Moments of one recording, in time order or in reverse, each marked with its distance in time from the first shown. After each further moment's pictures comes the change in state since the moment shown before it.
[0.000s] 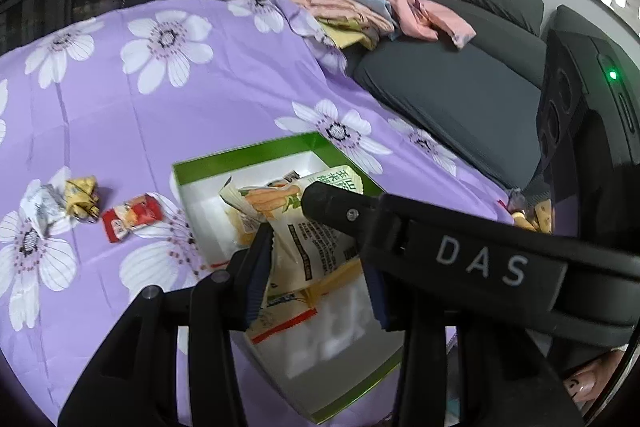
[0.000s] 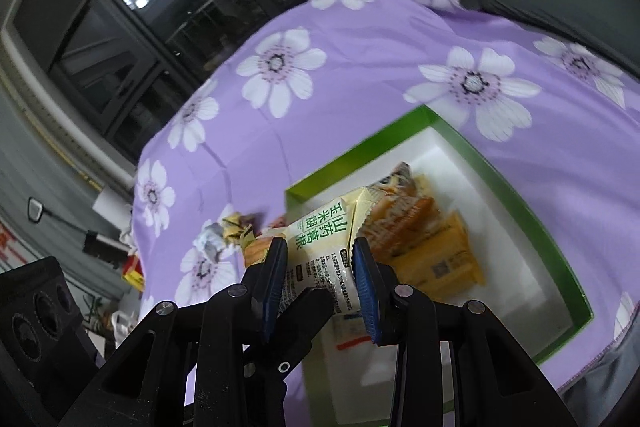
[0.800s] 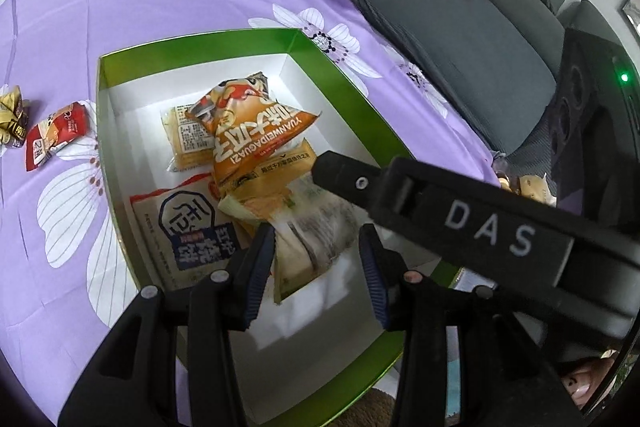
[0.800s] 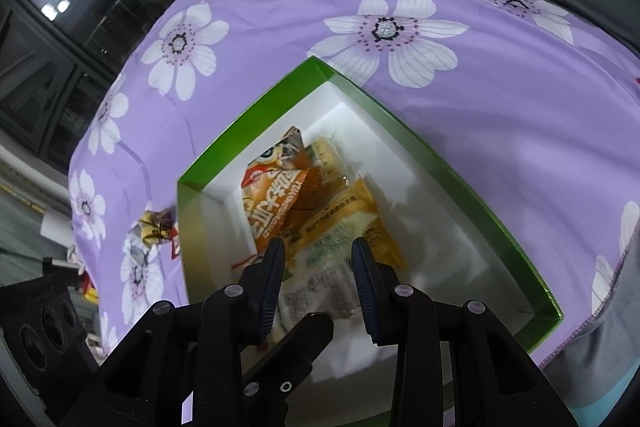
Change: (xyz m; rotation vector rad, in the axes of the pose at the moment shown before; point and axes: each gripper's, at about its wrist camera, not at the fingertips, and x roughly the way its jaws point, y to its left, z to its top) left arm 0.064 -0.001 -0.017 -0.133 0.291 -0.127; right arm 0.028 -0.054 0.001 0.154 0.118 -0.216
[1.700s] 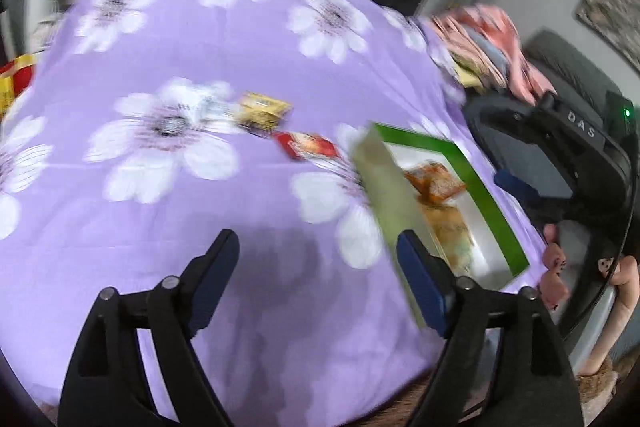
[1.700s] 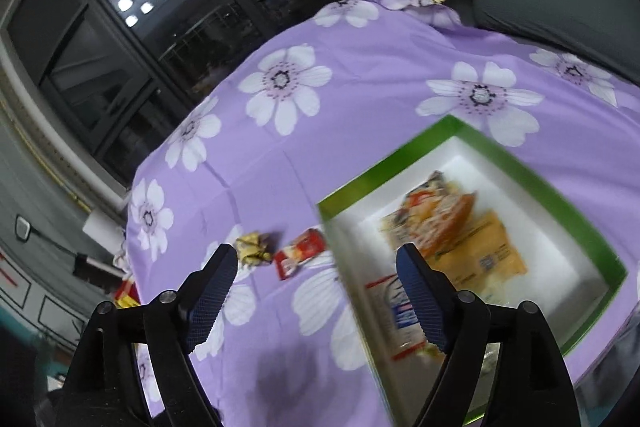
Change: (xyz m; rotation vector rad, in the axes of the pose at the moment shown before) left arm -0.185 0.116 -0.102 -0.274 -0.390 0.302; right arm -0.036 0.110 -0.037 -0.128 -0.221 0.165
